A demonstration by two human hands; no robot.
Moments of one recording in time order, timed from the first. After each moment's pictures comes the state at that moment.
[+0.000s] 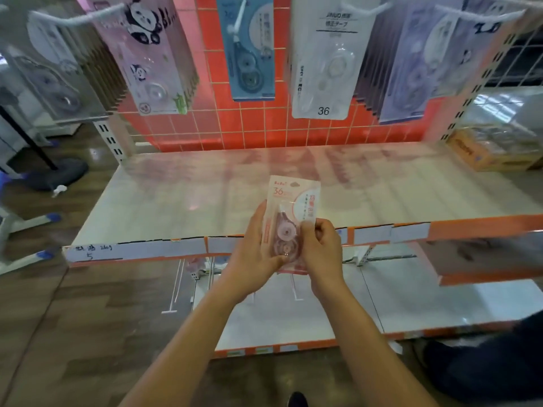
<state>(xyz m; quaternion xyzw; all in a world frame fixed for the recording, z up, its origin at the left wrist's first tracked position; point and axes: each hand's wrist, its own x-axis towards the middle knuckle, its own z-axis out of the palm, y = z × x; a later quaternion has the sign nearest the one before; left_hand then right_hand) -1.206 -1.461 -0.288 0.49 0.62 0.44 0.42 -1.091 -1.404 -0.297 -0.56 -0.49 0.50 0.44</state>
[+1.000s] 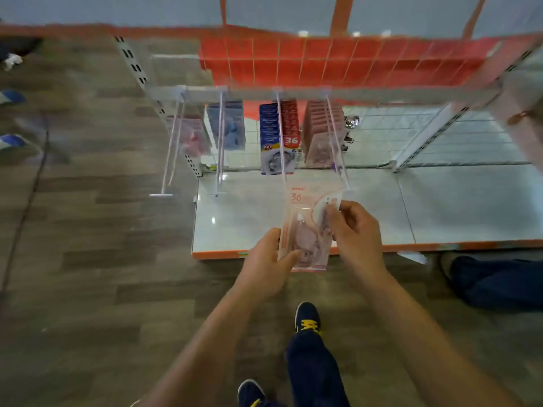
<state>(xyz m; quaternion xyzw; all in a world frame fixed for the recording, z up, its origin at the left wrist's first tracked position) -1.220 -1.563 -0.569 0.37 0.72 0.28 0.51 -1.092 -1.487 -0.550 -0.62 -0.54 0.48 0.30</state>
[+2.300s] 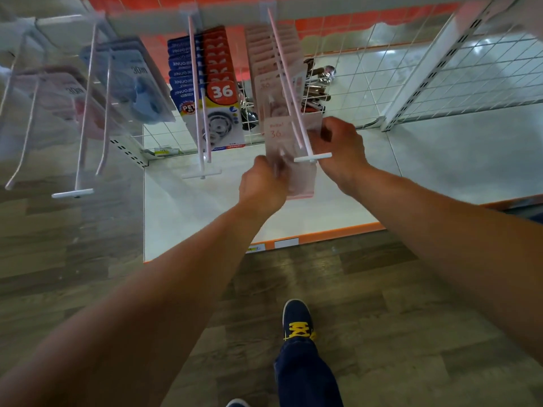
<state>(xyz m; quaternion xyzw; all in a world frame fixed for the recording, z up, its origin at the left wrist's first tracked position) -1.170 -1.383 -0.707 0.39 0.79 0.23 0.41 -1.059 -1.316 -0.685 -0.62 -0.64 0.40 0.22</state>
